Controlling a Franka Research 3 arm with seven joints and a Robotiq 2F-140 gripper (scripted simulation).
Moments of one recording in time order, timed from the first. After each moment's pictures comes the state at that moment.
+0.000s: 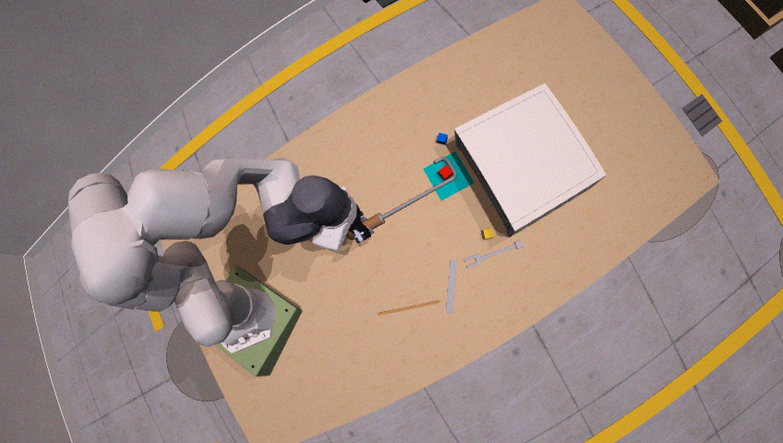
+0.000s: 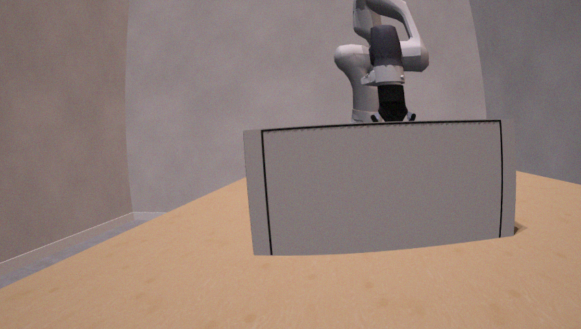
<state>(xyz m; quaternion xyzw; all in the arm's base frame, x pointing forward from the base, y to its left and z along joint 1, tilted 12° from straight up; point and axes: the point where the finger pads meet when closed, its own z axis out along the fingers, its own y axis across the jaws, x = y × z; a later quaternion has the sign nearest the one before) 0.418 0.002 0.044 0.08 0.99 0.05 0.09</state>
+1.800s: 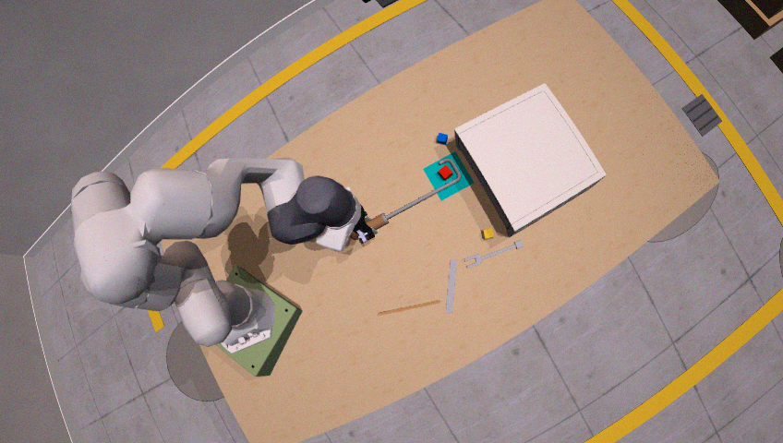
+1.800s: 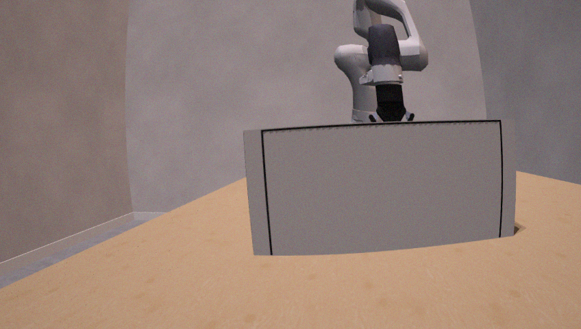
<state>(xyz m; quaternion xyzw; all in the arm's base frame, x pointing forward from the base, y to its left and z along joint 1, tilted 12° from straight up) 0.425 -0.005 0.045 0.09 0.99 0.05 0.09</state>
